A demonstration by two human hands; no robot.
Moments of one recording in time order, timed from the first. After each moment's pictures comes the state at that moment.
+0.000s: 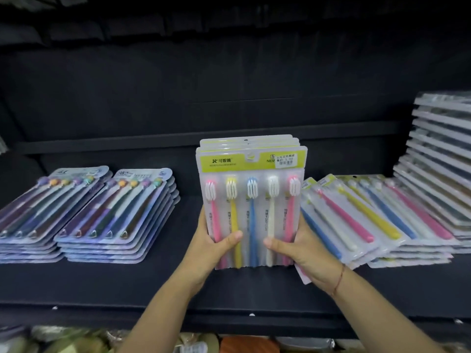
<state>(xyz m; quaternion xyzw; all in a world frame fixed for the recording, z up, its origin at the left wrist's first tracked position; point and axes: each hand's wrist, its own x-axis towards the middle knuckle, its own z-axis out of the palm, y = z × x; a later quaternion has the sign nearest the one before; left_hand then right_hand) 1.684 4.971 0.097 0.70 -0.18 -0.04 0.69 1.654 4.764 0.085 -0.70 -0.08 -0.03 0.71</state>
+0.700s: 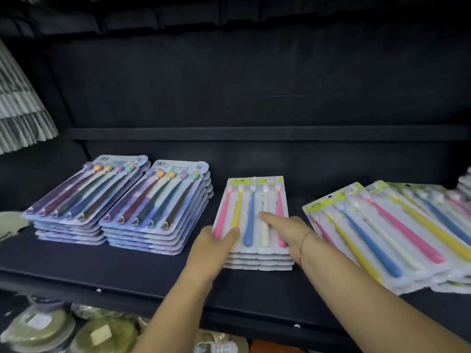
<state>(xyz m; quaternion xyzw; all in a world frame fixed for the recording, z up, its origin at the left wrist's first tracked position) 1.689 5.022 0.103 0.79 0.08 -0.03 0.61 1.731 4.851 0.100 -0.74 0.21 0.06 0.63</state>
